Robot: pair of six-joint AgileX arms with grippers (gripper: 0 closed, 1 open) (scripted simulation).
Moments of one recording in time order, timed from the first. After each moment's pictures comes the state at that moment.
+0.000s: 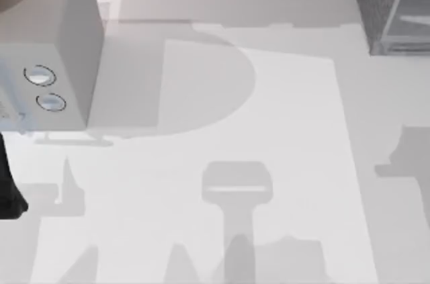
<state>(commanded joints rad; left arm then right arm) 0.00 0.00 0.00 0.00 0.00 0.00 0.16 0.39 0.27 0.15 0.19 0.01</state>
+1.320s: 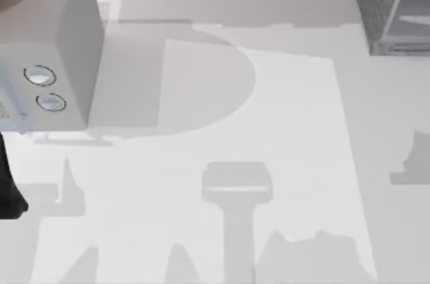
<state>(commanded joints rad) 0.00 0.00 0.00 0.00 0.00 0.00 -0.05 0.37 0.19 0.23 -0.05 0.01</state>
